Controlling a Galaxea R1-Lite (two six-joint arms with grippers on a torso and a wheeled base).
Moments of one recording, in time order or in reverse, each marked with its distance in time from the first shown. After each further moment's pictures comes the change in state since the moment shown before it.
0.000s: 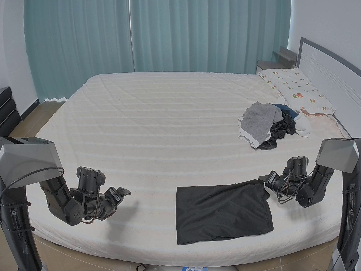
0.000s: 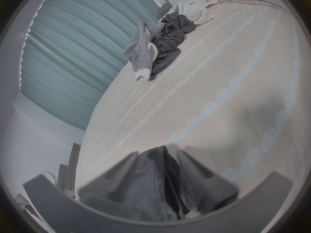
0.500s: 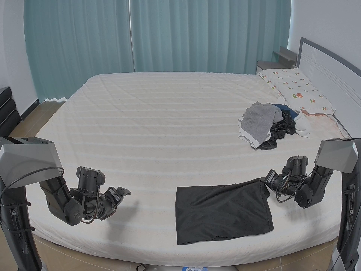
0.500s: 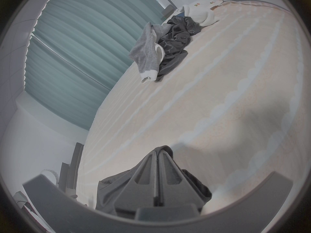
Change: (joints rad) left arm 0.001 -0.001 0.000 0.000 0.000 0.000; right arm 0.011 0.003 0.005 -0.049 0.009 0.000
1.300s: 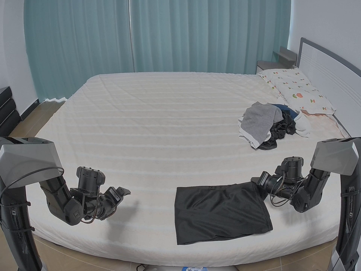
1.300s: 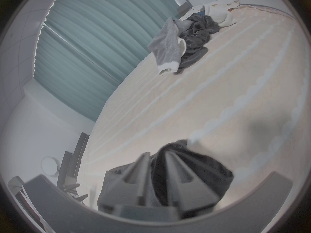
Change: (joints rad) left arm 0.000 0.000 0.000 0.000 0.000 0.000; right arm 0.078 -0.027 0.049 -0.059 0.001 -0.039
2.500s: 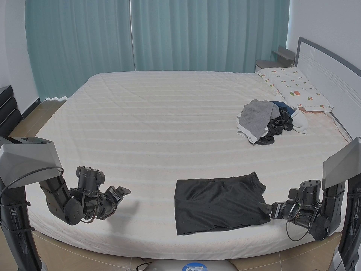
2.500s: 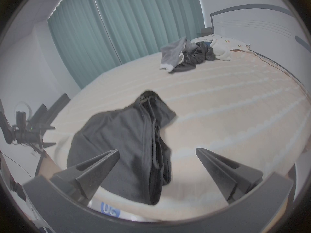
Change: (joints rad) left arm 0.001 -0.003 -0.001 0.000 -0.011 -0.004; right arm 0.050 -0.099 0.557 -0.359 -0.199 -0.419
